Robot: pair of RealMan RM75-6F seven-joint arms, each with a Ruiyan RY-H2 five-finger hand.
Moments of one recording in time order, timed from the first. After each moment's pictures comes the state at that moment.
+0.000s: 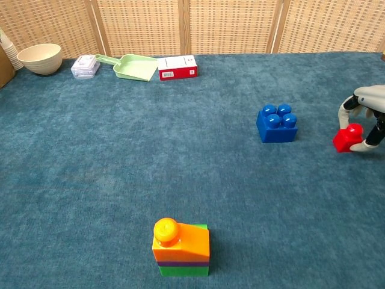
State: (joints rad) left arm -0.06 -1.06 0.02 -1.75 1.50 1.44 0.11; right arm 0.59 -1.48 0.16 -1.39 -0.90 0.96 -0.47
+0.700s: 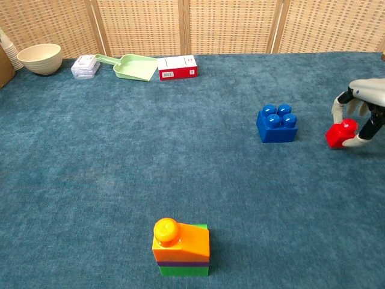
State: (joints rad) left arm -0.06 -1.04 0.01 -1.75 1.51 1.45 0.12; right arm 0.60 -1.45 0.18 -1.46 -0.88 0.97 -0.45
